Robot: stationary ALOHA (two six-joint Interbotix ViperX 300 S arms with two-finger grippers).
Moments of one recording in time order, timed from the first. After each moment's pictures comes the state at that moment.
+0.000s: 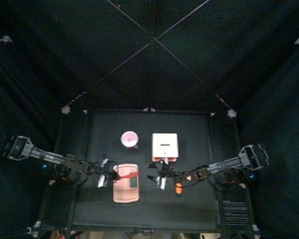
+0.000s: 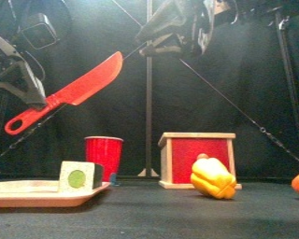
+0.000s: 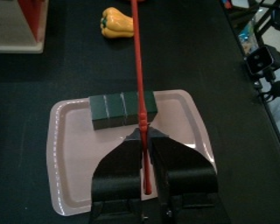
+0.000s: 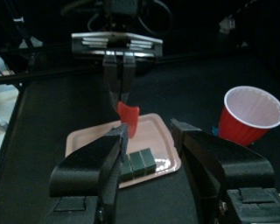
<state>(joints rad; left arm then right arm) -0.18 -0.52 1.17 0.28 -0.06 -0.42 0.22 -0.14 0.60 -1.97 0.41 2.11</state>
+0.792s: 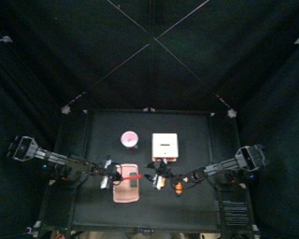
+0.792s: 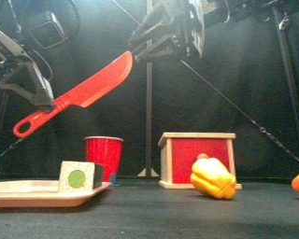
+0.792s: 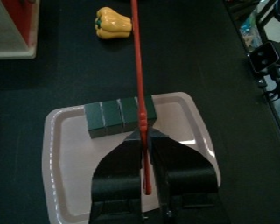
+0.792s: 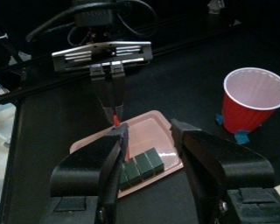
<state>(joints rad) -0.18 -0.45 1.12 0.32 -0.09 -0.42 0.22 -0.08 0.54 -1.81 0.44 2.12</state>
